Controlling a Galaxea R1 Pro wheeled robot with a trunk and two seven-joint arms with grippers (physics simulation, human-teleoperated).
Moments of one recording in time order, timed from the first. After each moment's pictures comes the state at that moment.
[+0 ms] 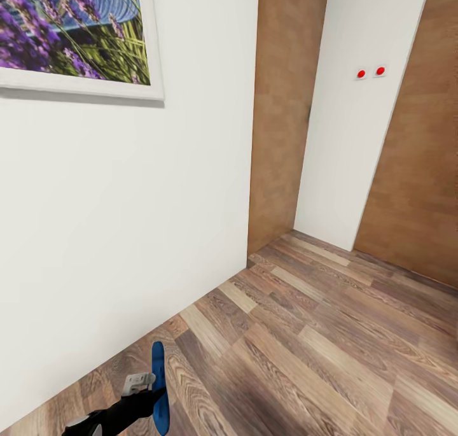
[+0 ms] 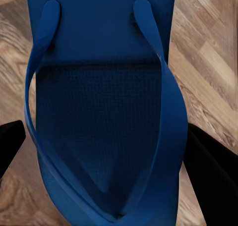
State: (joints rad) left arm -0.30 0.09 0.18 -0.61 0.11 0.16 -0.61; right arm -0.14 -0.31 -0.25 -0.47 -0.22 0.10 0.84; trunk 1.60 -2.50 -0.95
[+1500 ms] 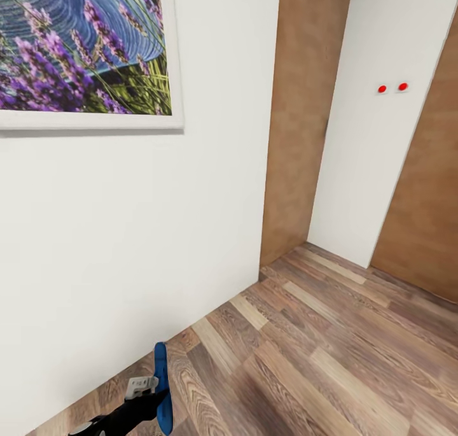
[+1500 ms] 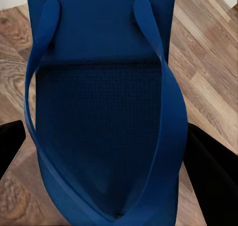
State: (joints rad) left arm -0.30 0.07 0.18 -0.57 0.11 0.07 -0.61; right arm -0.14 -0.31 -0.25 -0.47 -0.22 0.10 0.83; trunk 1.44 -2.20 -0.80
